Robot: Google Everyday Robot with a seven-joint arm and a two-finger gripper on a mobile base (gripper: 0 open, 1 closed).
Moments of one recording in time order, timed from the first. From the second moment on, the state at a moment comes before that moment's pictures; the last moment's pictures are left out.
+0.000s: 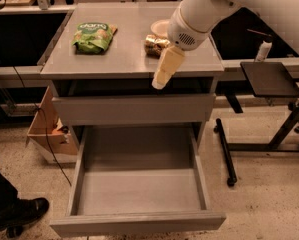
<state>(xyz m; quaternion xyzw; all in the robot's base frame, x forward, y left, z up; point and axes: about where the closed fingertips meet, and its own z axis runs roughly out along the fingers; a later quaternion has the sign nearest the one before) 0.623 -0.045 0.932 -0.60 0.74 0.02 0.29</state>
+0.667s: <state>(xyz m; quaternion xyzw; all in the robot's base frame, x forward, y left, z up) 0.683 0.008 0.932 -0.55 0.75 0.06 0.35</state>
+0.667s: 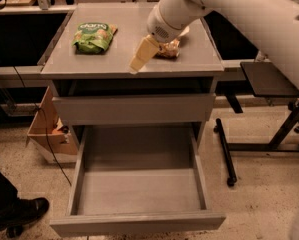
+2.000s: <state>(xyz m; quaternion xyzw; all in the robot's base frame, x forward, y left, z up) 0.837 0.140 0.881 -0.46 0.77 0.11 0.43</state>
